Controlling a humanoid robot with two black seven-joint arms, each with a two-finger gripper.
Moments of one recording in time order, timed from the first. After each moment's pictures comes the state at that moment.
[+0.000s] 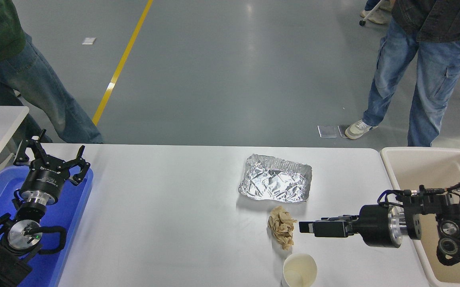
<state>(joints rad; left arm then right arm) -0.46 0.46 -0.84 -0.53 -0.19 -0.62 -0.49 0.77 -0.90 0.19 1.58 -1.35 0.24 0.30</state>
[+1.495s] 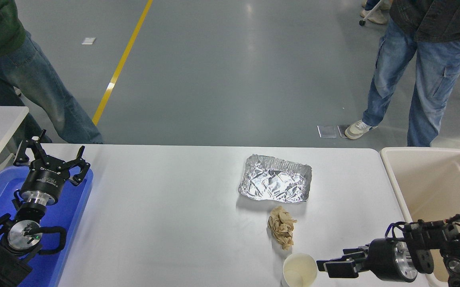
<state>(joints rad) -0.46 0.46 -0.84 -0.53 -0.19 -0.62 -0.49 0.68 -0.91 0.13 1.67 -1.46 0.27 0.01</state>
